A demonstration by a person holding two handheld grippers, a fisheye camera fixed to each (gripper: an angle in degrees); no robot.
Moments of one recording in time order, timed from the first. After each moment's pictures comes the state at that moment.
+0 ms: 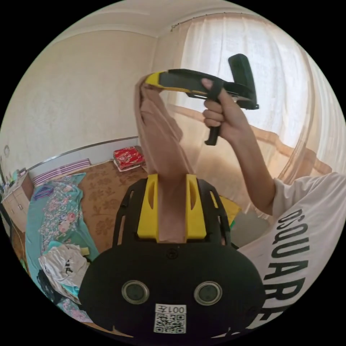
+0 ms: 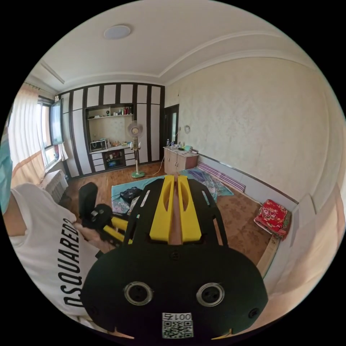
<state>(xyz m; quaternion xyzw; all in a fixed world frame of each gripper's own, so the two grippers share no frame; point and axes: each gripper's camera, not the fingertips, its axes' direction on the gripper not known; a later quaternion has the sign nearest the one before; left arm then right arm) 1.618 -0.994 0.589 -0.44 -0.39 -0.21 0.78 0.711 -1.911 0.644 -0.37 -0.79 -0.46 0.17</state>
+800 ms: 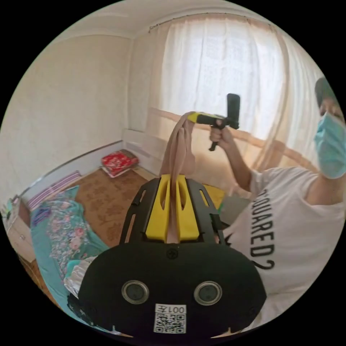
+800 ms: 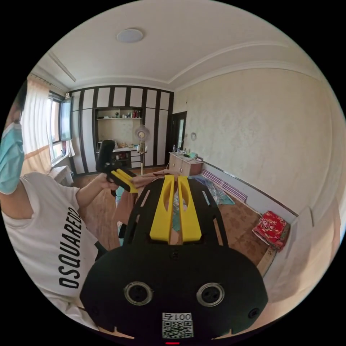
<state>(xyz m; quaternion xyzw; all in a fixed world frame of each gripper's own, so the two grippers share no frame) 1.595 -1.183 0.509 -0.48 -0.27 -0.22 0.81 0.712 -1.965 0.724 -0.35 -0.82 -0.44 0.13</state>
